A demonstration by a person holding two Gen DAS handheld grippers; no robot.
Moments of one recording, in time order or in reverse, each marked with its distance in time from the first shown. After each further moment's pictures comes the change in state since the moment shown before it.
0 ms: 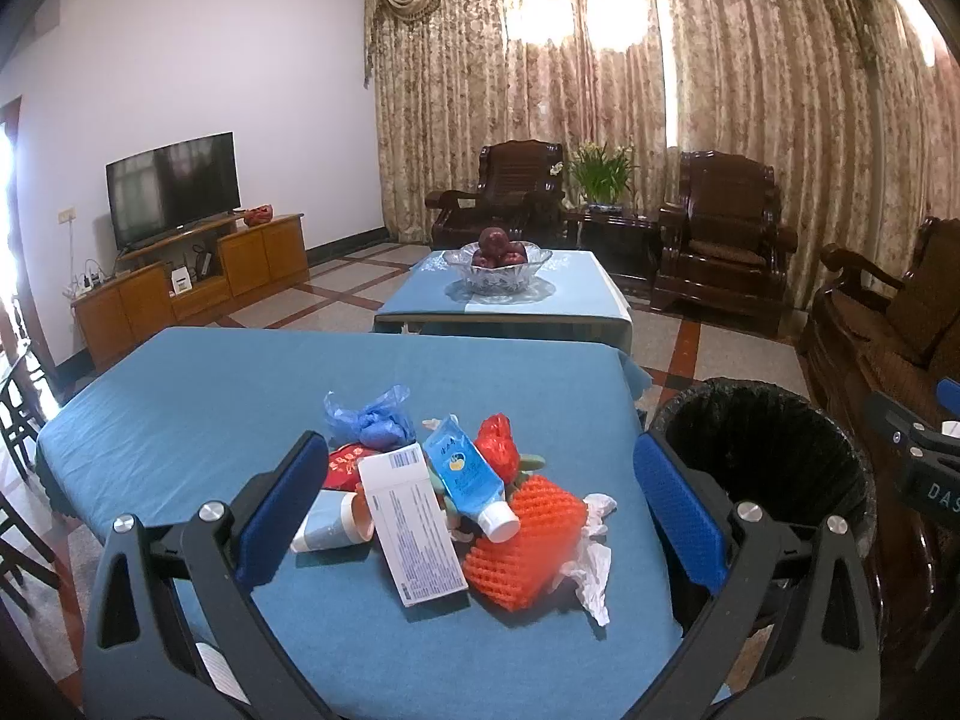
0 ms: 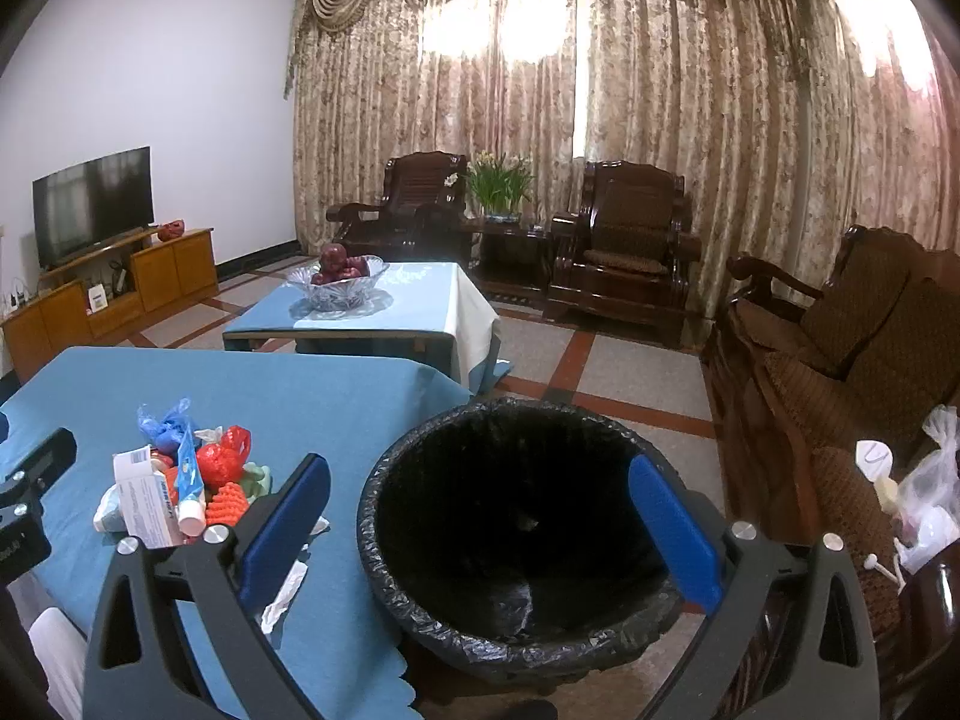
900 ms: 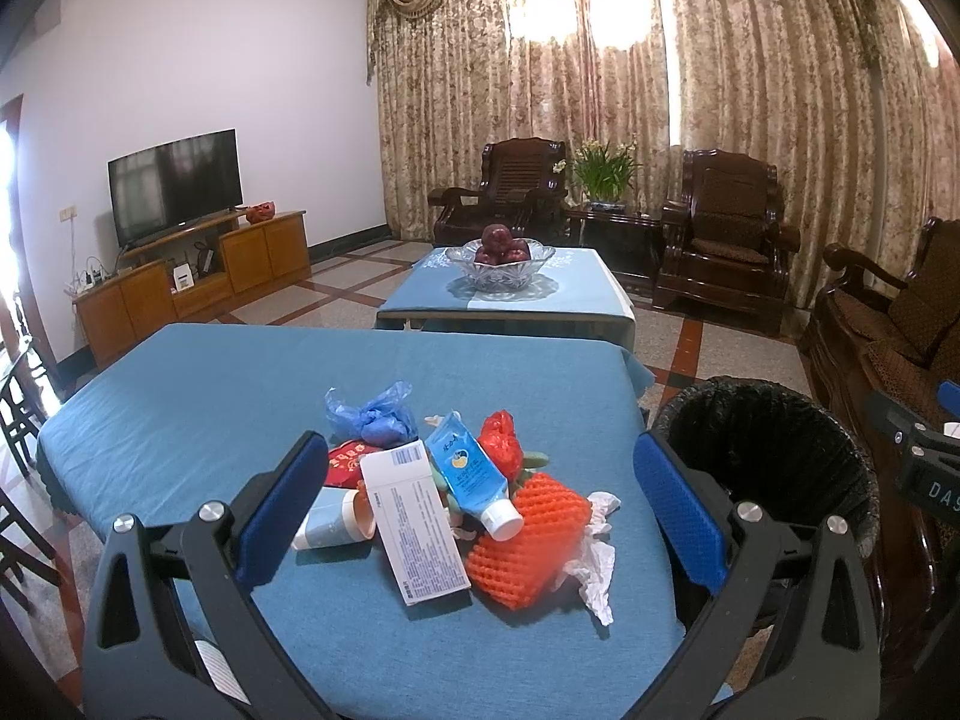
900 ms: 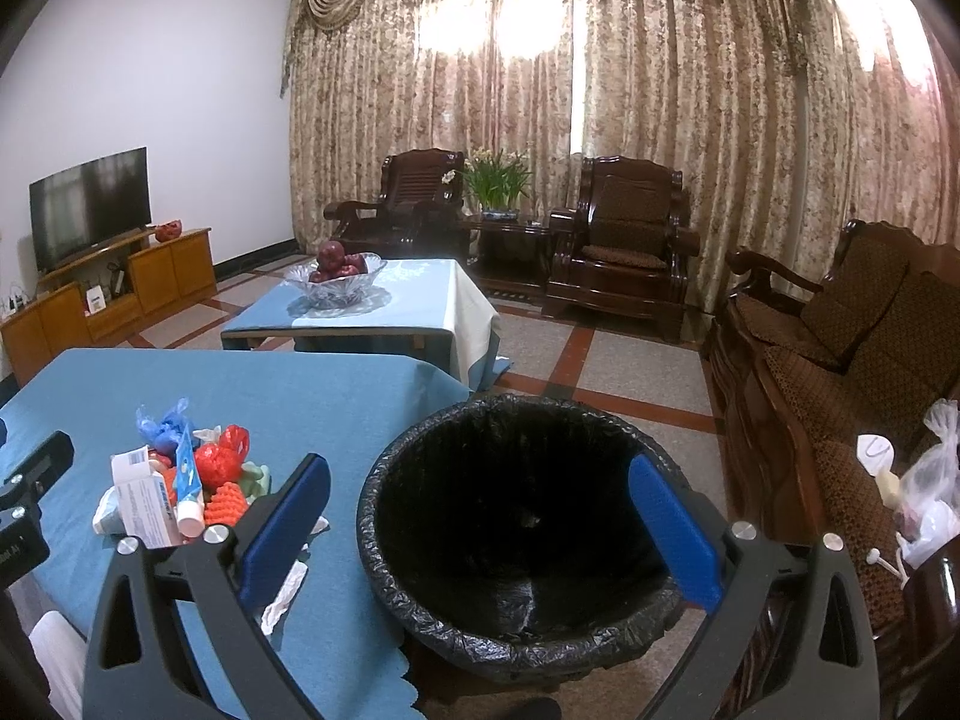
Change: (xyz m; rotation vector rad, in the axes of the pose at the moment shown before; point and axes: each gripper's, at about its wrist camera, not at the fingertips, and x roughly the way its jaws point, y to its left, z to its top) left arm 0.002 -0.001 -0.009 -0.006 0.000 0.015; right arm 0.006 -0.004 -0.003 0.012 0.005 0.000
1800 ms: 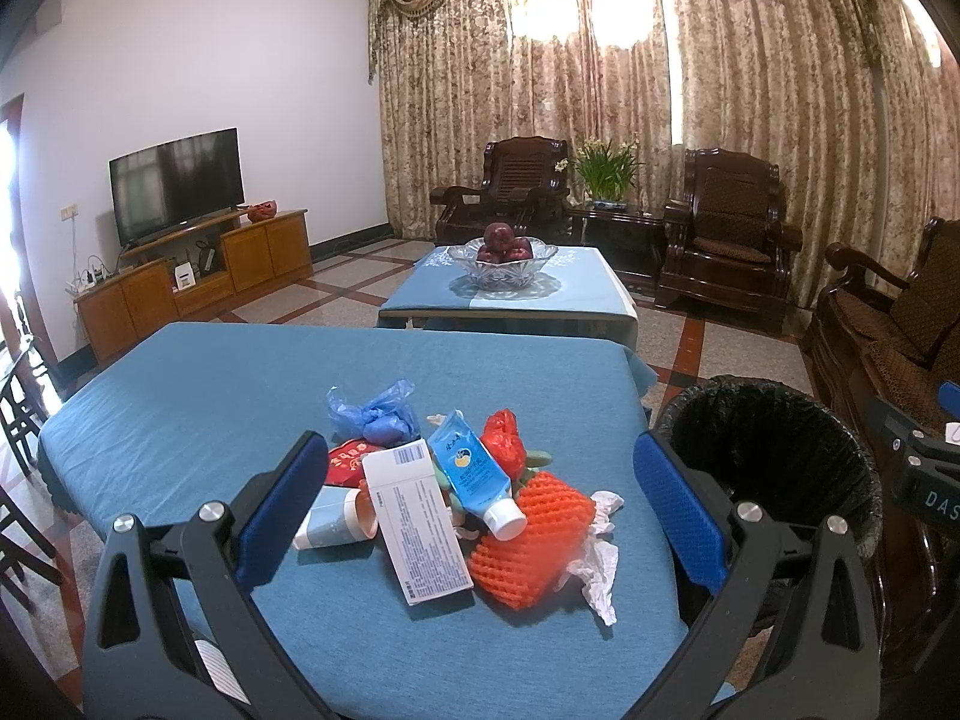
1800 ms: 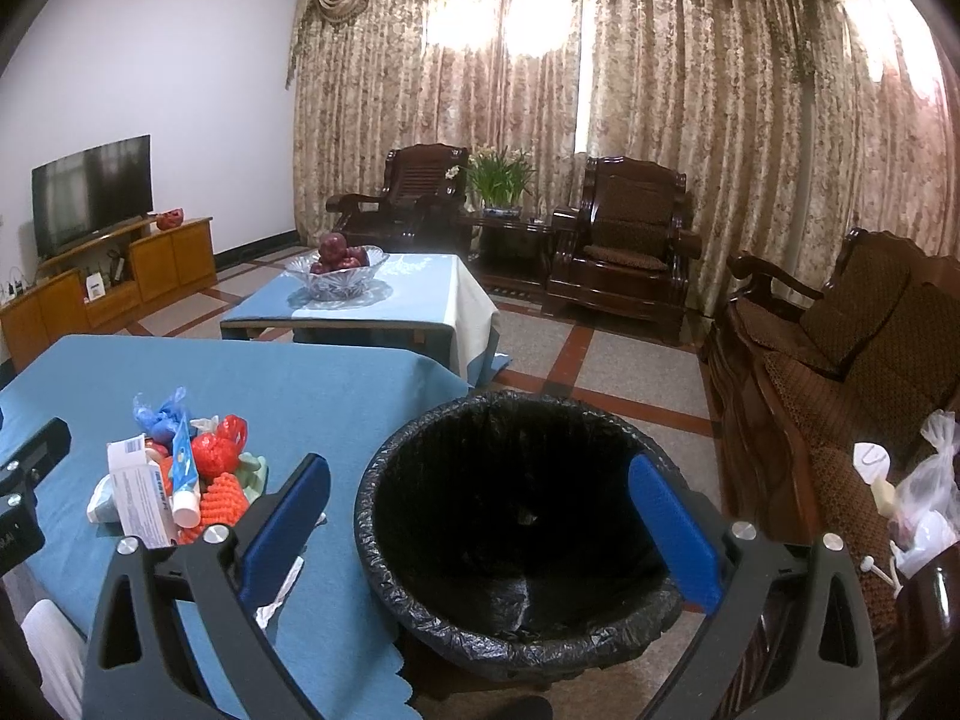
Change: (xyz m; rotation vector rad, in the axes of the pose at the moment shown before) left arm 0.002 -0.001 0.000 -0.001 0.004 -0.001; right arm 0.004 0.005 -0.004 -0.021 0.005 -0.005
